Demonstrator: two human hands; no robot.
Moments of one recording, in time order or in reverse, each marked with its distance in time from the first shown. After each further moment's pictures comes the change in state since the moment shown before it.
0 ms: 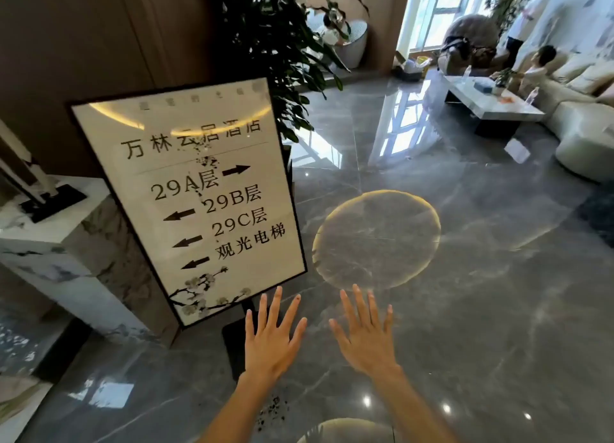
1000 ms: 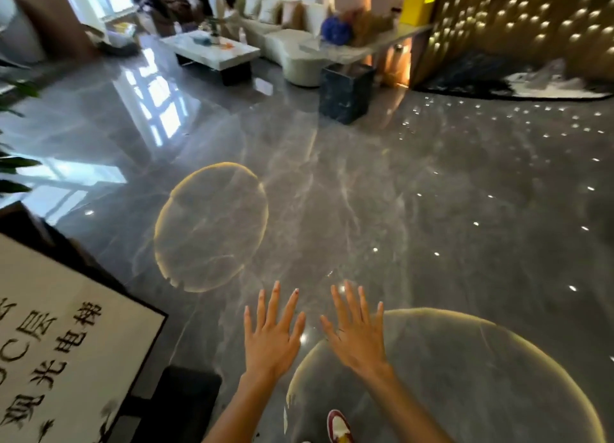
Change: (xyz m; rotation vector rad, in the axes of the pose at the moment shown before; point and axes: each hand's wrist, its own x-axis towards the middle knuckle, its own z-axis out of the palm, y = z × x) left_hand 0.015 0.123 0.059 0.054 -0.213 0.851; right_hand -0.144 0.041 0.024 0.201 0.174 0.883
